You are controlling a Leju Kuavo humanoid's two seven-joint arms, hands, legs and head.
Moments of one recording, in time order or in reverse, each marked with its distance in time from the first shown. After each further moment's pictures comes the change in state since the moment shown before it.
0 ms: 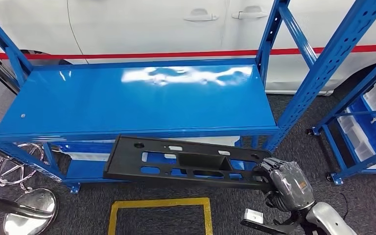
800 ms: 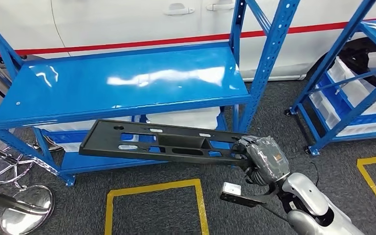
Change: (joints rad) left arm 0.010 0.034 0.013 0.000 0.041 -0.049 -0.012; right arm -0.302 0.068 0.184 0.060 -0.075 0.130 0.114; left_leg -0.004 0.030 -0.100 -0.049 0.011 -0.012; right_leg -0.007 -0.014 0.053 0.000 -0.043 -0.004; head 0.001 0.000
